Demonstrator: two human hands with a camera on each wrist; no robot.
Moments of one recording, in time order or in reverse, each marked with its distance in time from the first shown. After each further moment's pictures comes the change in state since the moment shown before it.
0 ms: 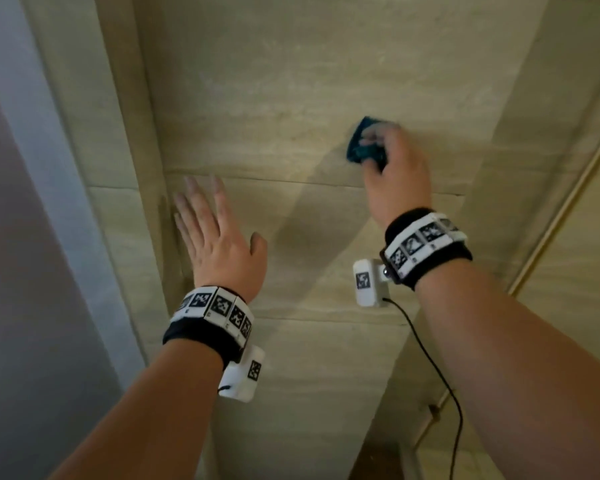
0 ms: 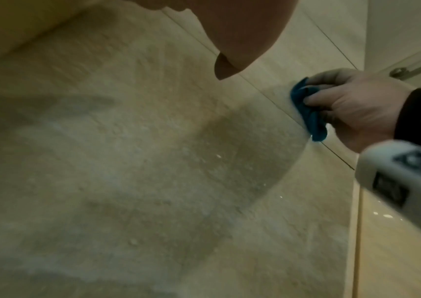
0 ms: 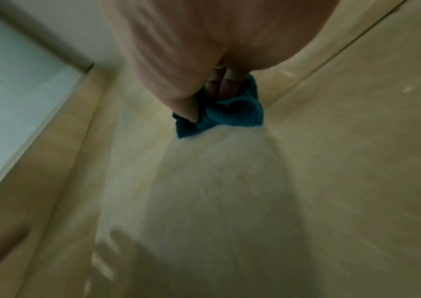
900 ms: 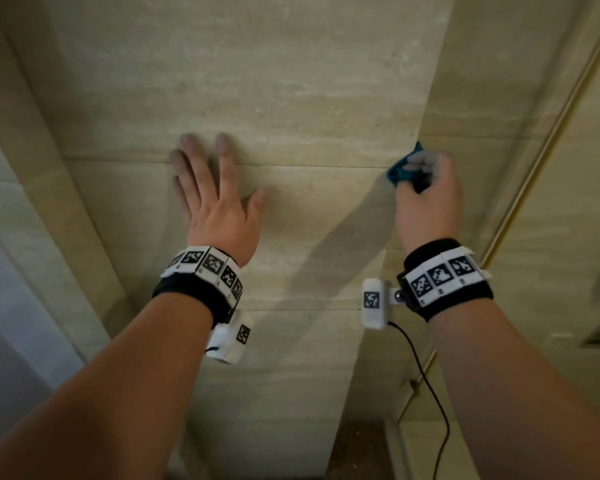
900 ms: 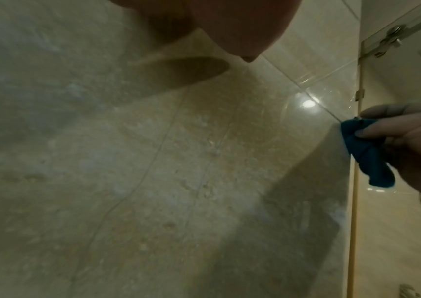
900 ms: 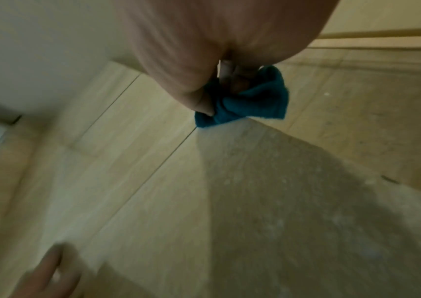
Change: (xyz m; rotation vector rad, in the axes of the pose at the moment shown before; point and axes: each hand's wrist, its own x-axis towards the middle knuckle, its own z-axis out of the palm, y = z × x) left_hand 0.019 0.074 0.067 0.032 -0.078 0.188; right_hand -0.053 0.108 -0.072 0.160 0.227 0.399
